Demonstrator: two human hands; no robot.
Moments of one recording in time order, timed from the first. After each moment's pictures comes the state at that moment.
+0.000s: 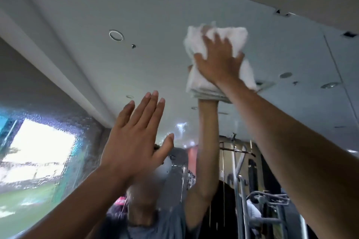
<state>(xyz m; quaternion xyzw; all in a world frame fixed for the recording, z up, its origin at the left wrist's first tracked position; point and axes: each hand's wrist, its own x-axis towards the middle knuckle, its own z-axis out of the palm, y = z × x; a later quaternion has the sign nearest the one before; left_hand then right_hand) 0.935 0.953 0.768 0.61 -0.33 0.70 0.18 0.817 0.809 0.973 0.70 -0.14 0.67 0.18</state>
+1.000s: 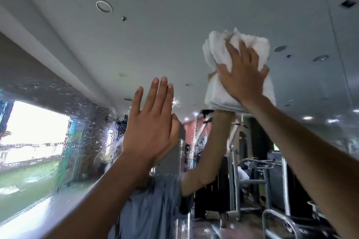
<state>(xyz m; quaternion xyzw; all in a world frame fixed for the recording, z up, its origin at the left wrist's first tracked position) 0.944 0.961 0.728 0.59 -0.35 0.69 0.22 0.805 0.790 0.856 0.68 -0.20 0.69 0.18</state>
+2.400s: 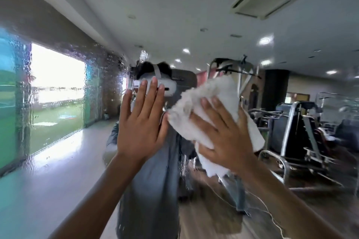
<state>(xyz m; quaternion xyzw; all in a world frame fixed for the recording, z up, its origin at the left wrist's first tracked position) 0.958 0.998 0.573 0.62 -0.35 0.66 0.23 0.809 0.813 0.578 0.75 0.00 0.53 0.39</state>
